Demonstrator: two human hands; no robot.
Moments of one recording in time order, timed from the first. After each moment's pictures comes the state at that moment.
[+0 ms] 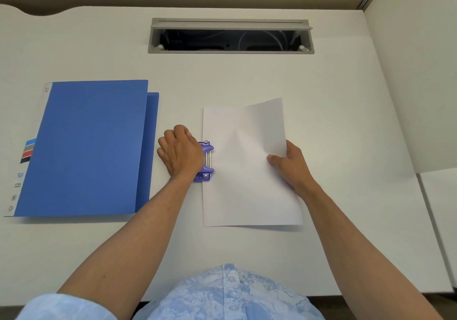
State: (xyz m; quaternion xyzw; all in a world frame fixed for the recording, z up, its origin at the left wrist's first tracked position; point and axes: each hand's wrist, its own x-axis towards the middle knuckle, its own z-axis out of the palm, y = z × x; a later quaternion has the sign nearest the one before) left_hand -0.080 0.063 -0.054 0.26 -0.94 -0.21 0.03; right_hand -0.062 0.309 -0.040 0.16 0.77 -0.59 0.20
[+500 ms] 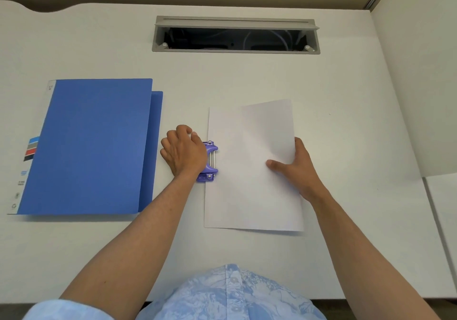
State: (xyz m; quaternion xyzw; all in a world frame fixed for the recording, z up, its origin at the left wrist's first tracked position) left_hand -0.082 0.061 -0.055 0.29 -0.92 -0.26 0.01; right_hand -0.058 0.314 -0.040 0.14 0.79 -0.58 0.17
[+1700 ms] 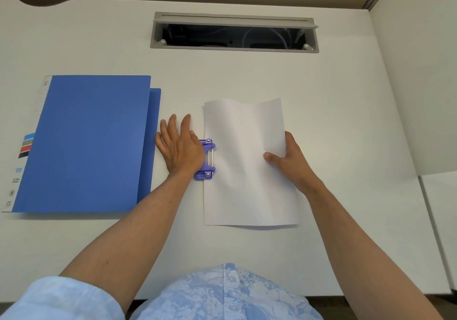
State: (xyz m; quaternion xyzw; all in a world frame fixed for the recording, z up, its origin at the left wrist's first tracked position) left_hand -0.084 0.049 -0.080 0.19 -0.97 -0.18 0.03; right_hand -0.071 0.308 -0.045 0.10 0.79 -0.57 0.19
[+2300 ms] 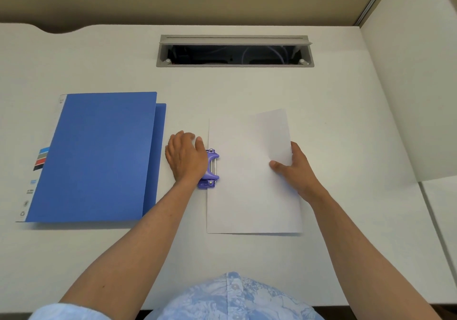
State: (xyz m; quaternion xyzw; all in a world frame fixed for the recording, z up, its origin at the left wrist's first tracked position) left_hand -0.084 0.054 -0.056 0.23 -0.92 -0.31 0.03; right_hand -0.067 0.316 -0.043 0.13 0.76 -0.61 0.17
